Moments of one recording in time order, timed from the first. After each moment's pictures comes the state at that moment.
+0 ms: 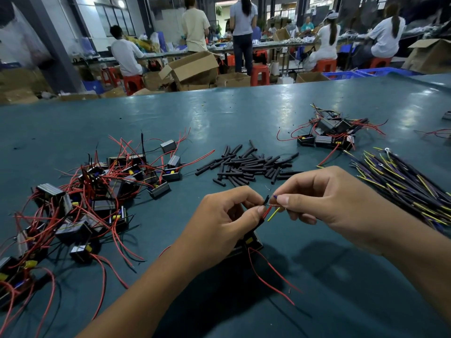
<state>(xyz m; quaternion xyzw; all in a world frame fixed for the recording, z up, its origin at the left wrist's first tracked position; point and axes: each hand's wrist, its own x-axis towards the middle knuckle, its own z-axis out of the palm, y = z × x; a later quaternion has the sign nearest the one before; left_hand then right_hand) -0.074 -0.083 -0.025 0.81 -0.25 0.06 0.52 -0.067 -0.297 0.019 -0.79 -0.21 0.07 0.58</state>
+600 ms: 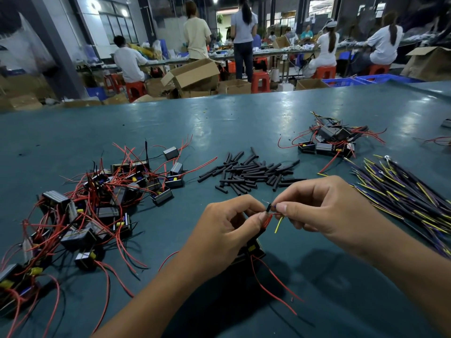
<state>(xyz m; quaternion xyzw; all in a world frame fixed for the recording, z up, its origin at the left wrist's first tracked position) -0.076 -0.083 -0.025 0.81 -0.24 0.07 0.53 -0.069 -0.290 0.017 -0.78 -0.21 0.03 0.58</state>
